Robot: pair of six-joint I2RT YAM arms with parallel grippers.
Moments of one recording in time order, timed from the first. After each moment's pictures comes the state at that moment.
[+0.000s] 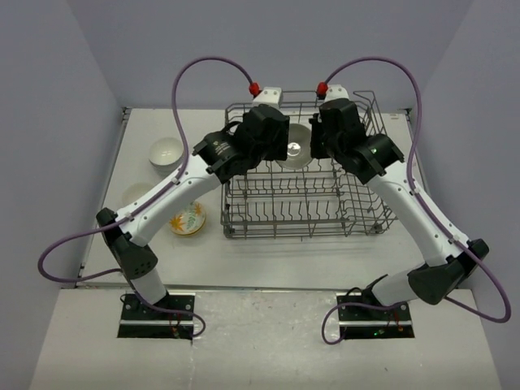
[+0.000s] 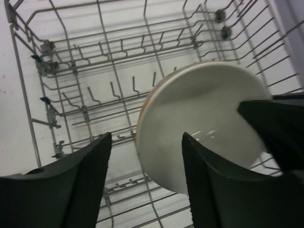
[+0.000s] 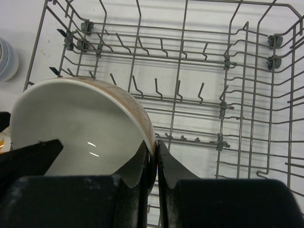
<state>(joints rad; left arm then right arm) -0.88 1.69 1.93 -0.78 -0.45 -0.49 0.59 1.45 1.68 -0.84 0.32 0.31</state>
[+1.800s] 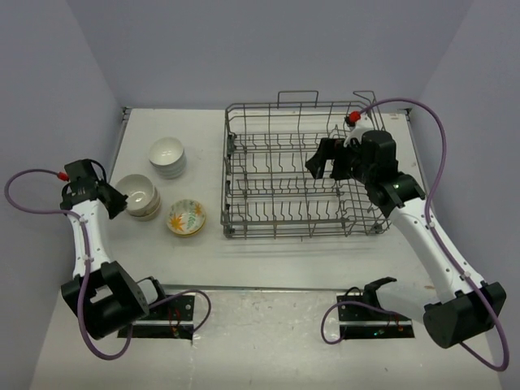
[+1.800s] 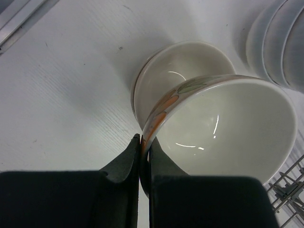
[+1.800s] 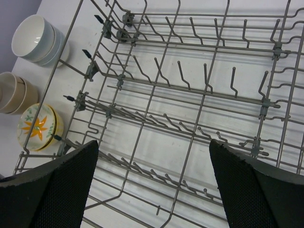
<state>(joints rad) 0.49 1.16 0.96 -0.74 0.03 -0.47 0.33 1.14 1.13 -0.45 -0.16 0.31</state>
